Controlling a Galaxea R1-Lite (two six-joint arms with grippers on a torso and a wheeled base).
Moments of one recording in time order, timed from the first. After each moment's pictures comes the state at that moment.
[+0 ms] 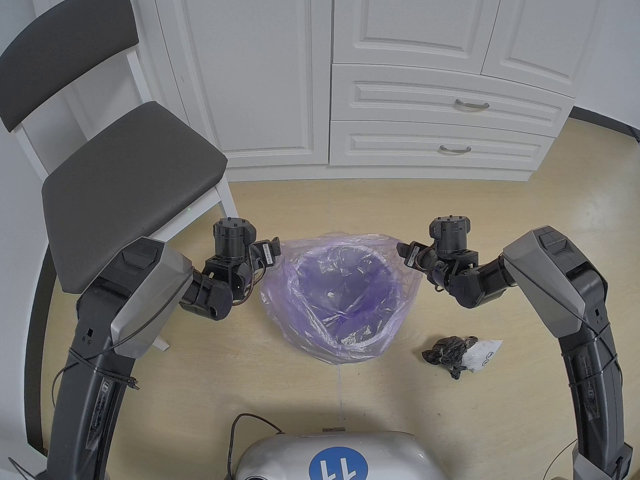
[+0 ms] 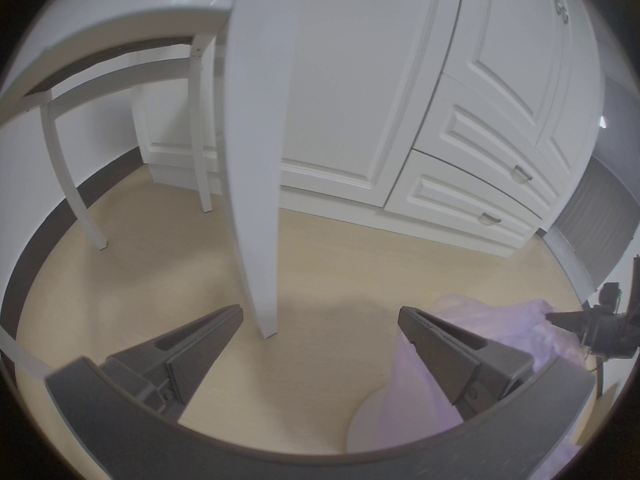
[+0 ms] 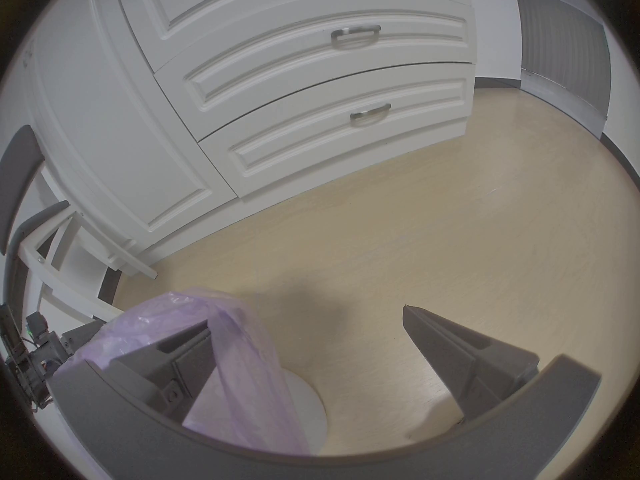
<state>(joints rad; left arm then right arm) -0.33 2.66 -1.69 -0.70 0.24 -0.30 0.29 2.60 -1.66 -0.58 -0.23 0.46</state>
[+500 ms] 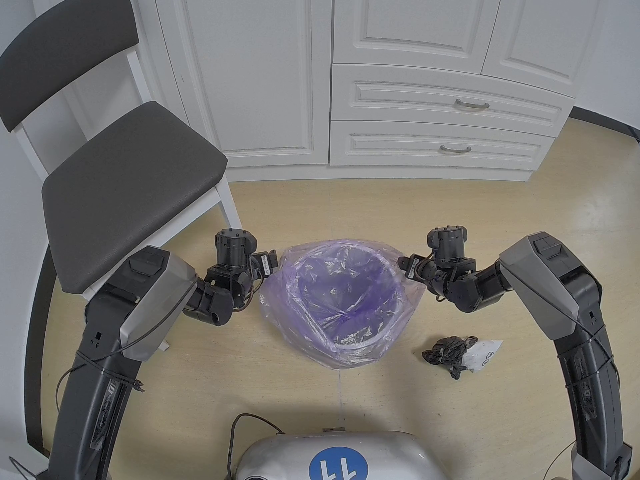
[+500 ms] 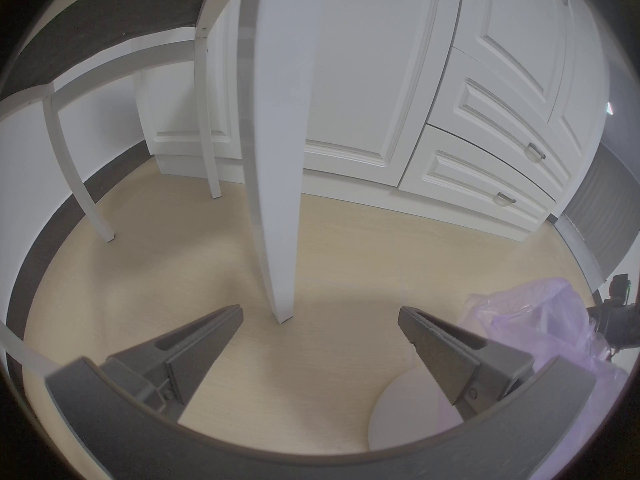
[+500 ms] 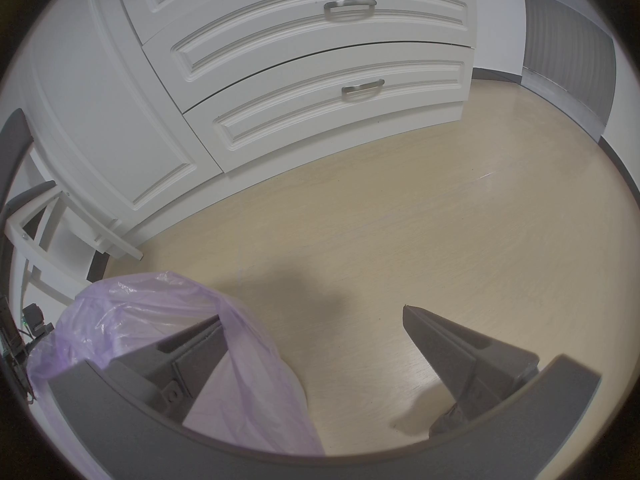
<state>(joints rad) -0.31 2.72 -1.73 -0.66 0.25 -0.28 0.28 2.64 -1.67 -0.52 -0.23 0.45</state>
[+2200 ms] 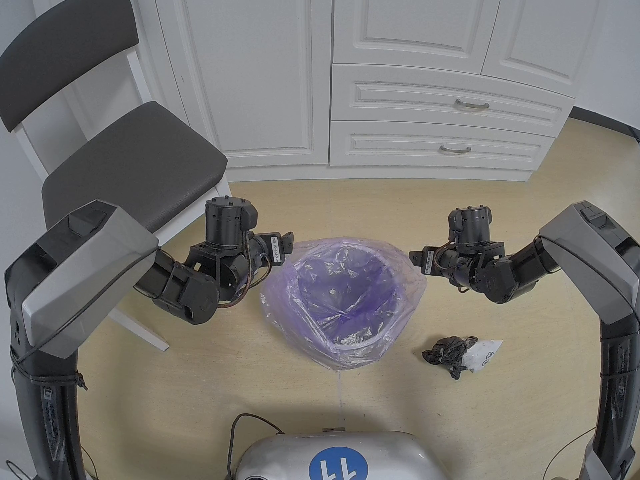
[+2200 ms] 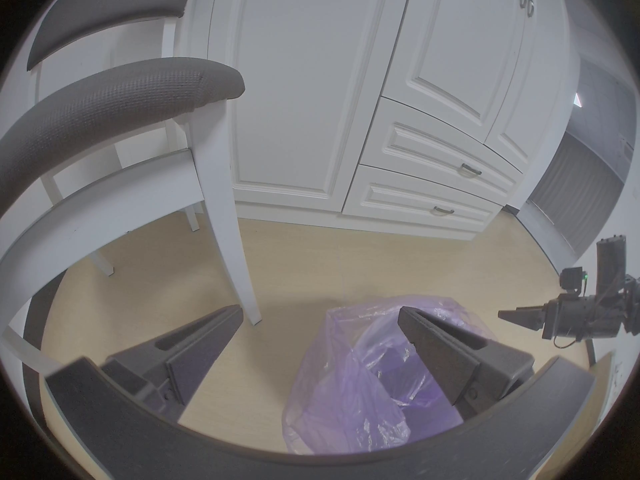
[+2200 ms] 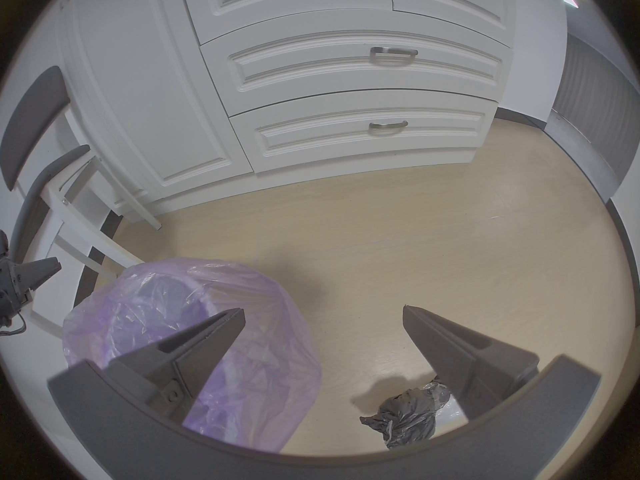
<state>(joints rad) -0.43 2.29 -1.28 -0.71 0.23 -0.24 0.30 2.34 -1.35 -0.53 -0.23 0.26</state>
